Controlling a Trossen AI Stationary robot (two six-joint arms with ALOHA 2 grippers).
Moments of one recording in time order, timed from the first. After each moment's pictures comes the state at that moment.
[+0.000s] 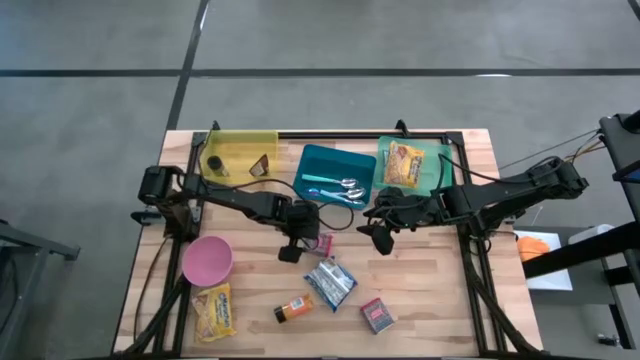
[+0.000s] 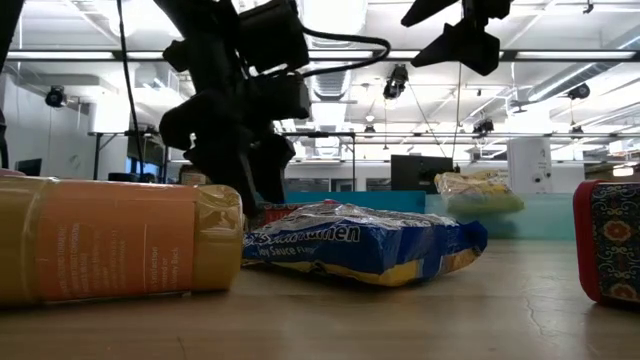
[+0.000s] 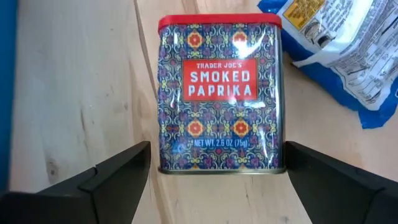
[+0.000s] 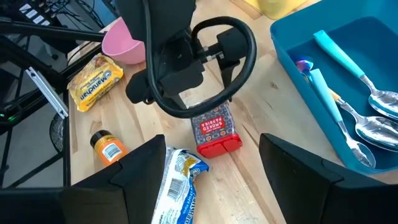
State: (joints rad) left arm -0.03 1.78 1.07 -0.44 0.09 0.19; right arm 0.22 1.21 0.96 -0.38 0.26 0.73
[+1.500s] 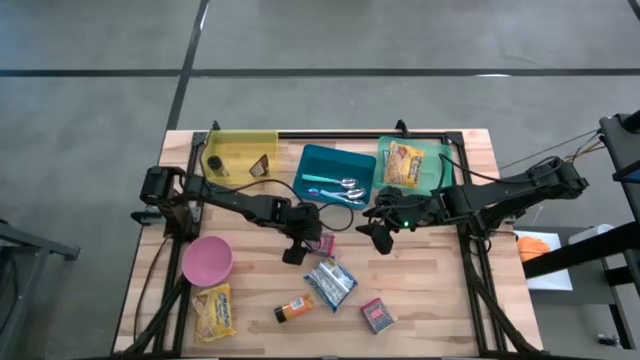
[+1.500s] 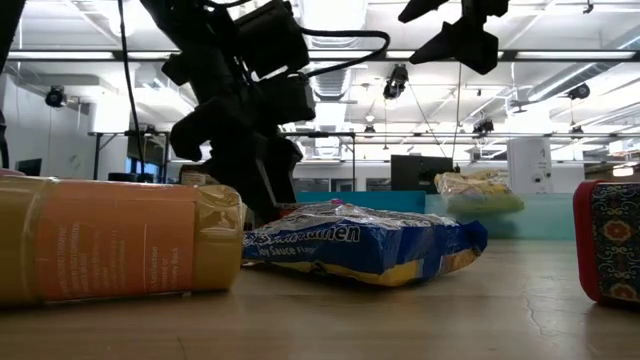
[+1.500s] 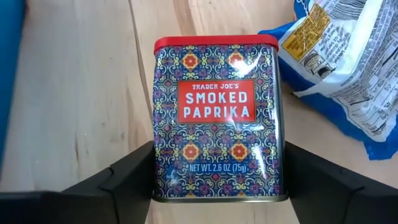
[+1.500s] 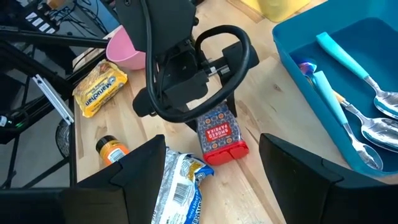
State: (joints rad) left arm -0.04 1.81 1.02 -0.28 0.10 0.17; right arm 0.22 1.21 0.96 -0.36 0.26 0.75
